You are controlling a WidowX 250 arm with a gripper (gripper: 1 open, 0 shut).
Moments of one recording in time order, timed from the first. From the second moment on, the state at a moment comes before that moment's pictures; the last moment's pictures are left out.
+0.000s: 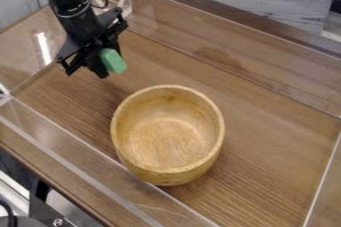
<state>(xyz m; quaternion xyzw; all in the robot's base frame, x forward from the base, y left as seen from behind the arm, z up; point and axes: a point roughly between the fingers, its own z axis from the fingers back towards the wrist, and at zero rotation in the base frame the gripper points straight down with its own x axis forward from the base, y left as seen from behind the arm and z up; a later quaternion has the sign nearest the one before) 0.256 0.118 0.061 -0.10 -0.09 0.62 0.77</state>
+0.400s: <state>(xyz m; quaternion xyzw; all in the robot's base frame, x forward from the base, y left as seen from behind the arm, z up) 0.271 0.120 0.063 -0.09 -0.10 0.65 0.75</state>
